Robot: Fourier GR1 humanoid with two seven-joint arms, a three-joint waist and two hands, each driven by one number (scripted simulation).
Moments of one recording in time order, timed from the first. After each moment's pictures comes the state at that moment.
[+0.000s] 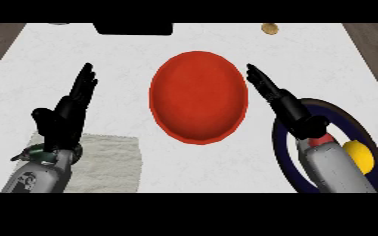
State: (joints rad) left arm -0.17 0.40 -0.25 -1.55 0.19 0.35 0.10; right arm -0.31 -0.34 0.31 -1.36 -0.20 0.13 -0.18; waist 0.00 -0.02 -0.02
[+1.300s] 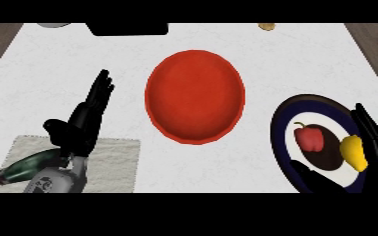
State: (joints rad) left arm -0.14 0.30 -0.26 -1.55 0.20 0.30 0.04; right arm 0.28 -0.44 0.23 -2.01 0.64 -0.64 0.09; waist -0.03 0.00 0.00
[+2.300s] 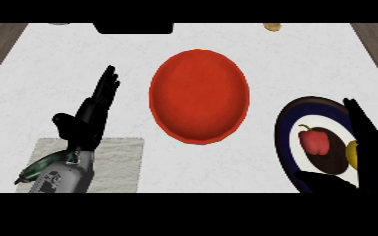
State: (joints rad) left arm -0.17 0.24 -0.22 -1.52 0.15 0.25 0.05; right arm 0.16 -0.39 0.19 -2.11 0.76 -0.09 0.73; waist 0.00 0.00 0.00
